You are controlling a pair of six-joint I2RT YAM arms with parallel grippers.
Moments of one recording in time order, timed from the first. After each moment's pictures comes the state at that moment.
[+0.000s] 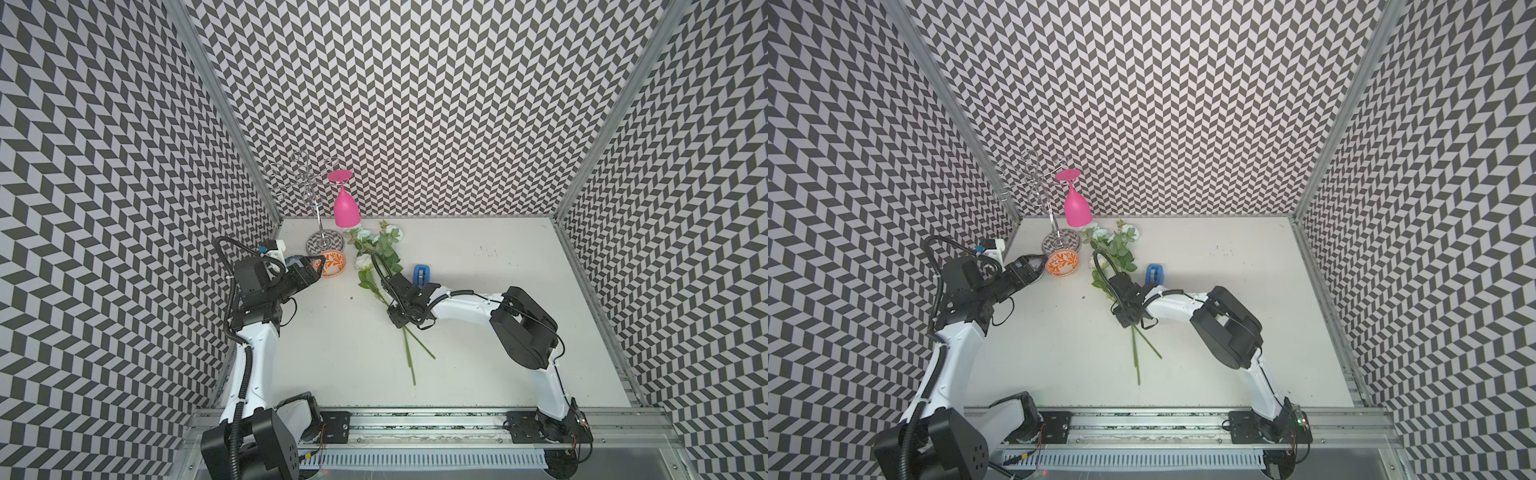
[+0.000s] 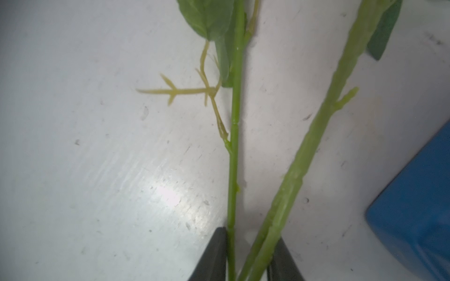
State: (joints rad) left arm 0.32 1.07 0.81 -0.21 0.69 -0.45; right arm 0.92 2.10 1.45 -0.44 0.09 0.24
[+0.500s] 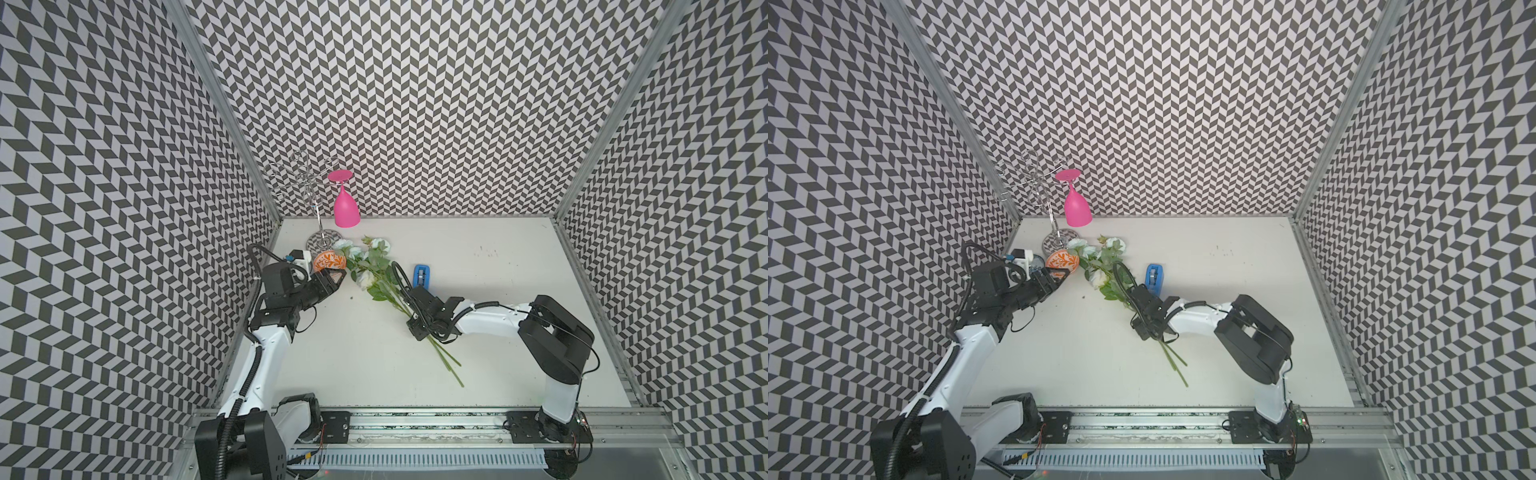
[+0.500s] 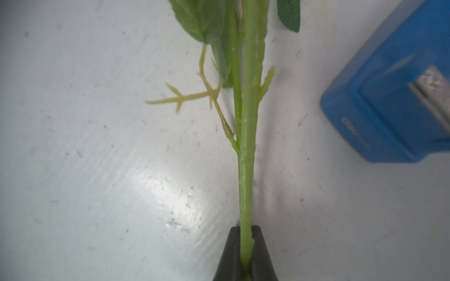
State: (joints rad) left arm 0.10 1.07 0.70 -0.19 0.67 -0.60; right arm 0.90 1.86 1.09 -0.32 0.11 0.21
